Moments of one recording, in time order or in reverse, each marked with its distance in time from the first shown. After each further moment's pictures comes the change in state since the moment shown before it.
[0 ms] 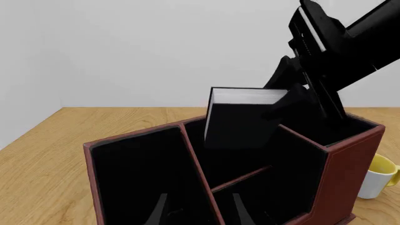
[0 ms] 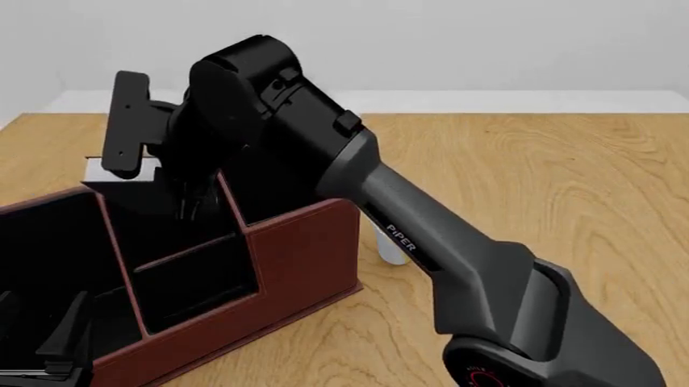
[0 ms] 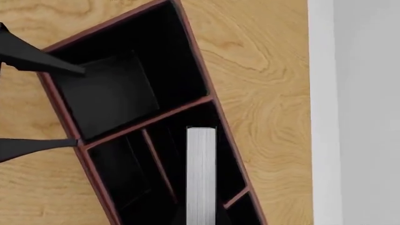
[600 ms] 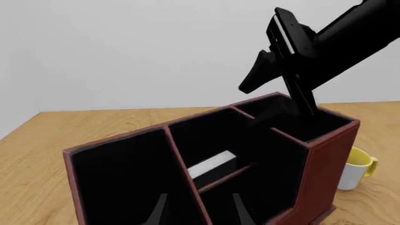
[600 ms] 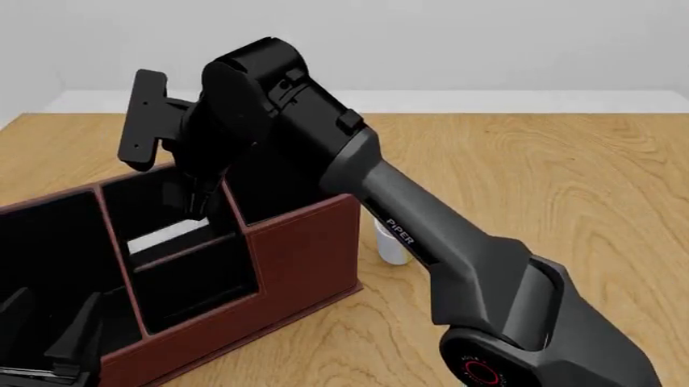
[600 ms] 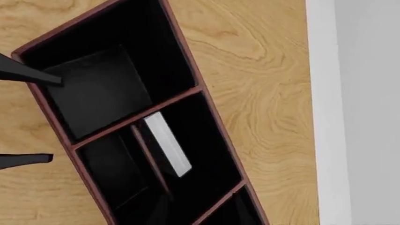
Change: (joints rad) left arm -0.078 0.017 -0.003 -0.013 -0.001; right arm -0.030 0.019 -0.009 0.000 0.035
